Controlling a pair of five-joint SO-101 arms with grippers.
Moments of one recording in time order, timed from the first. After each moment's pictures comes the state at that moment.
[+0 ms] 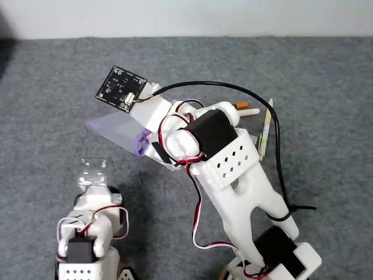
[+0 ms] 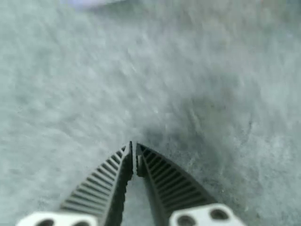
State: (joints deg) left arm -5.6 -103.3 93.8 70.6 3.0; right arm -41.8 -6.3 -26.7 100.6 23.7
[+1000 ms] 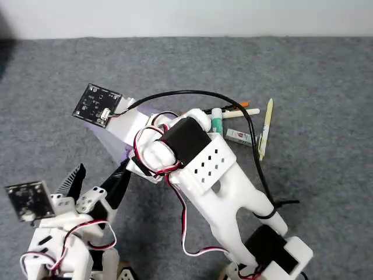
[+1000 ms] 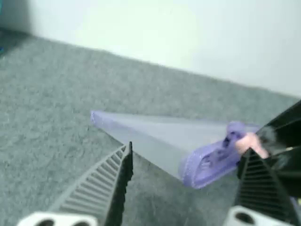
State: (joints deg) left arm -5.0 -103.7 60.9 79.4 17.8; right arm -48.8 -3.2 -26.7 100.6 20.3
